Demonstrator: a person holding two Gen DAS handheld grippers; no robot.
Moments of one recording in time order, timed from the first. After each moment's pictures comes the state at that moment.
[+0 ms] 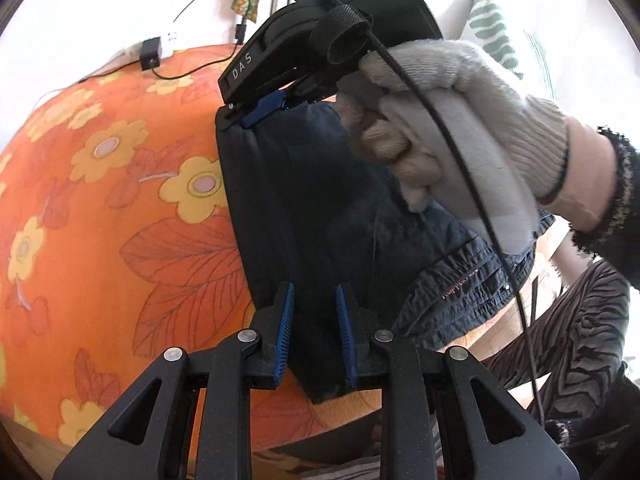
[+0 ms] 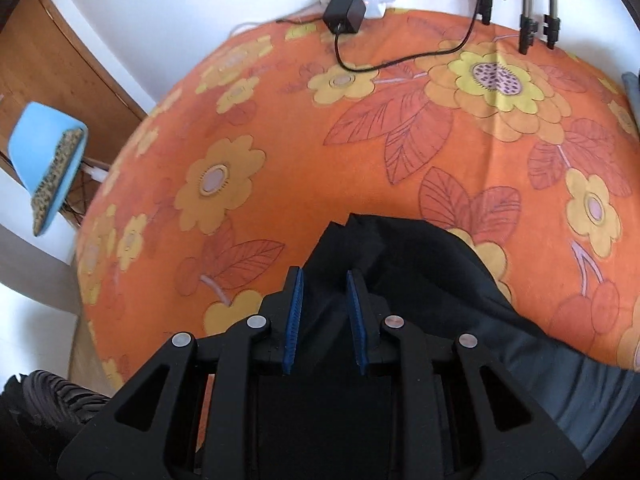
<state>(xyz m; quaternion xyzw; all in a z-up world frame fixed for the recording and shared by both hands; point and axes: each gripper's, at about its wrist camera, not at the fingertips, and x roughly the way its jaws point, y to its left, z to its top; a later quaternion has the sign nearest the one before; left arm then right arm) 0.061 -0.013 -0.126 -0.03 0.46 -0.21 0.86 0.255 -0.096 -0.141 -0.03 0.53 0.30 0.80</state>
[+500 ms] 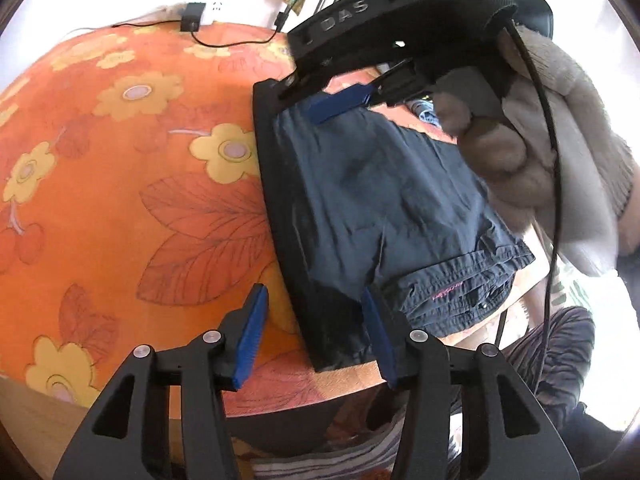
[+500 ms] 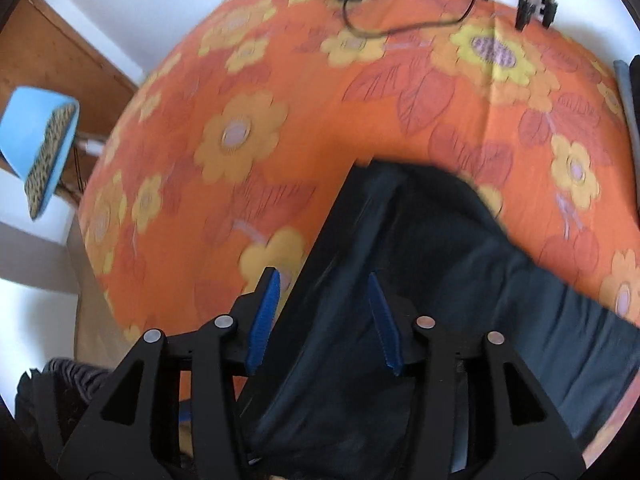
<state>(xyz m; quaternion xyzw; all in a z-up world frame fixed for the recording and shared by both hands) 0.054 0.012 -0.131 -0.14 0.48 -0.20 0.84 0.223 -0.086 -0.115 -0.06 0.60 0.26 0.75</state>
